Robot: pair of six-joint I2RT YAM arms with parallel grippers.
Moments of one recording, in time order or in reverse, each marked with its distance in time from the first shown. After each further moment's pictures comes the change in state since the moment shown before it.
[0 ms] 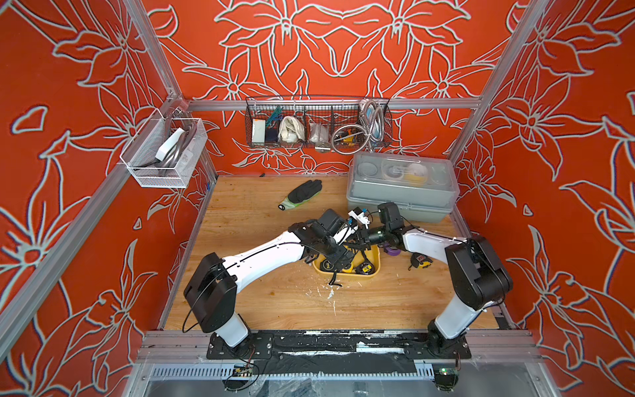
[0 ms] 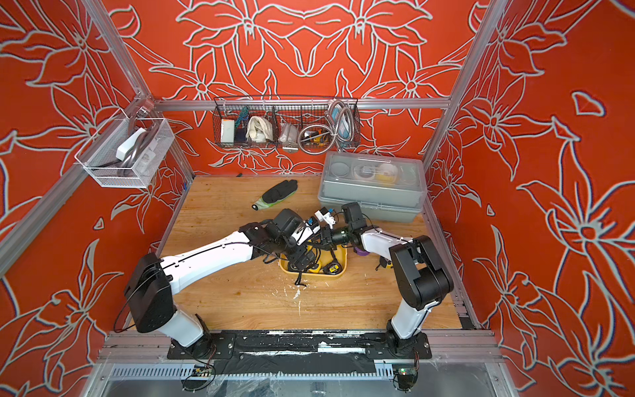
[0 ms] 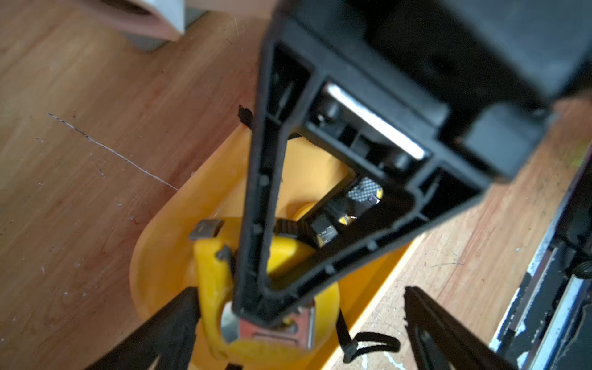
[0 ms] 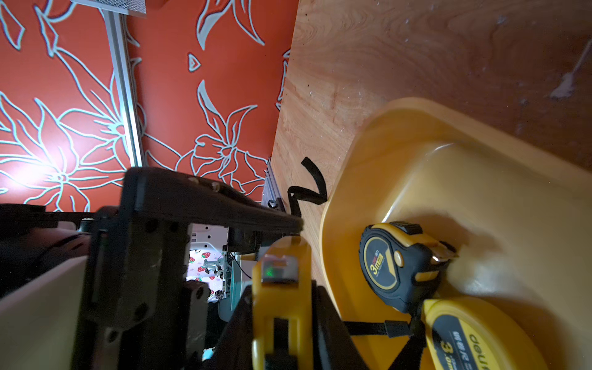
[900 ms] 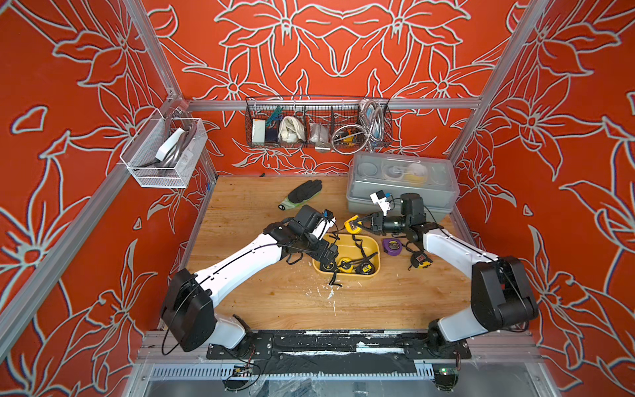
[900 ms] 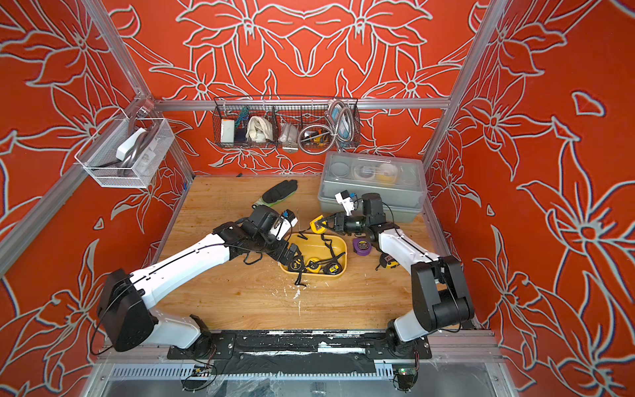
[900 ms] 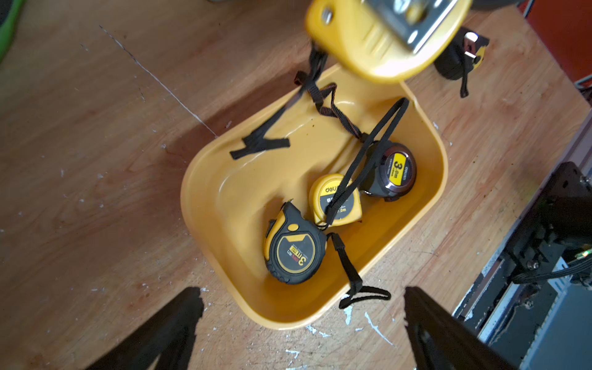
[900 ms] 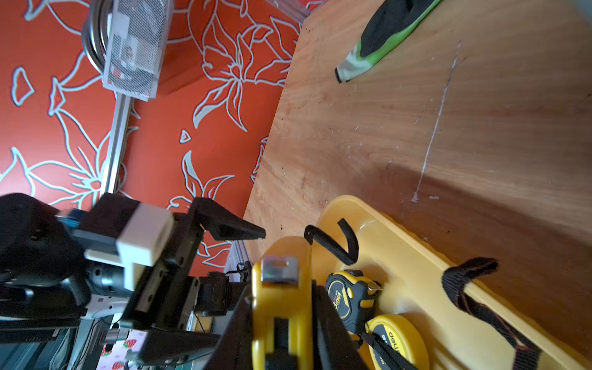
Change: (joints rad) left arm 0.119 -0.128 -0.101 -0.068 0.078 -0.141; right arm -0.157 -0.219 -0.013 -0.026 0.198 -0.032
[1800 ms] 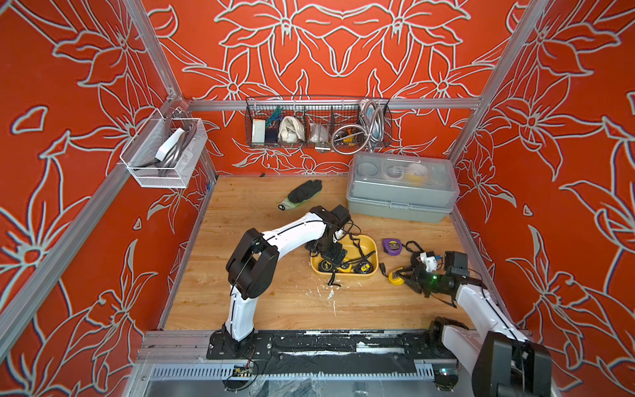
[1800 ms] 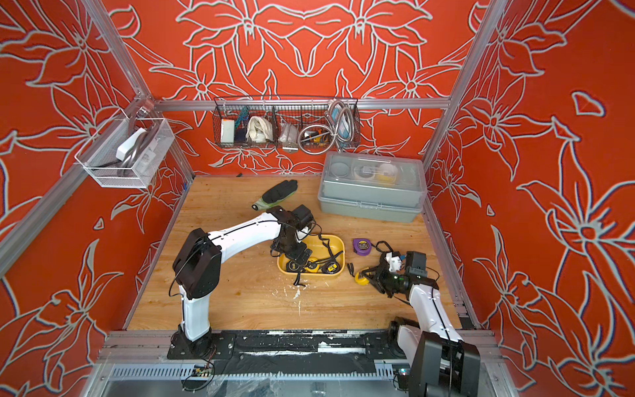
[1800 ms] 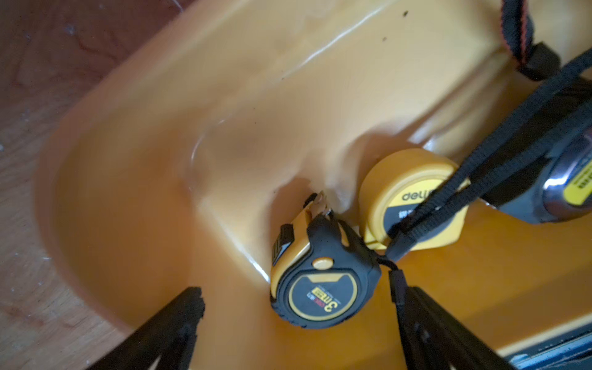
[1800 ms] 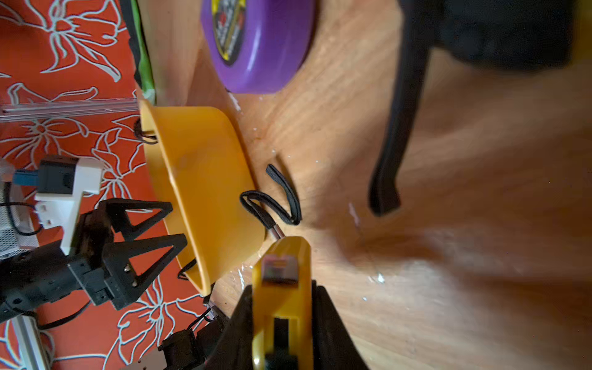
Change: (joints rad) left arm -0.055 0.532 0.431 -0.417 -0.145 -0.090; right arm -0.479 -0.497 -0.568 -0.541 0.184 -0.097
